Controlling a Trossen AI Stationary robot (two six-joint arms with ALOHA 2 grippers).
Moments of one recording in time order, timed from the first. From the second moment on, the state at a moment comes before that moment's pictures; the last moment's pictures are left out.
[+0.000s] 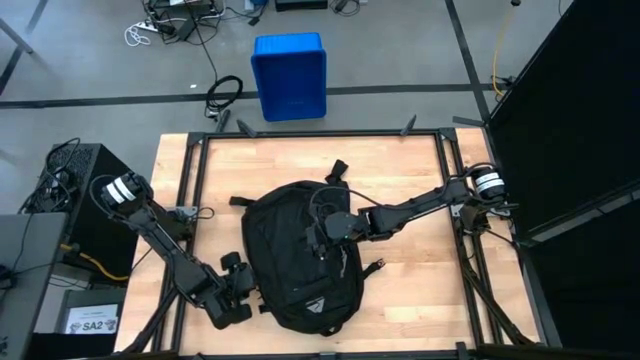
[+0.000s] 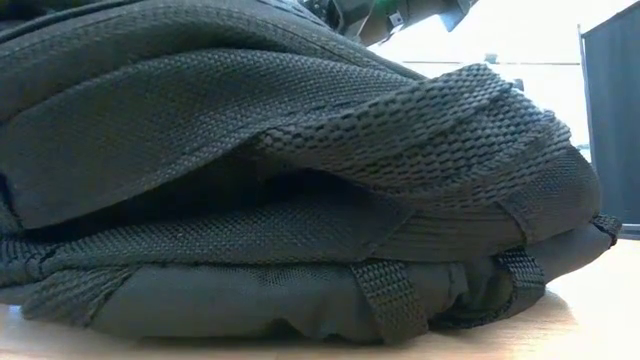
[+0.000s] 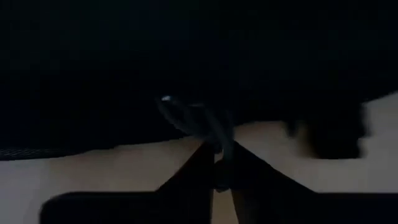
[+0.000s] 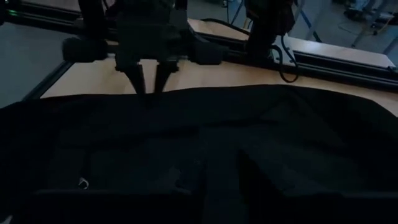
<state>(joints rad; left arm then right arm) -0.90 1.54 0.79 -0.50 -0.49 -1.12 0.21 1.84 1.23 0.19 0.12 -0.08</state>
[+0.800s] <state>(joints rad) -0.80 1.54 1.22 -0.80 -0.61 -0.73 0.34 1.84 1.23 0.36 0.00 -0.08</state>
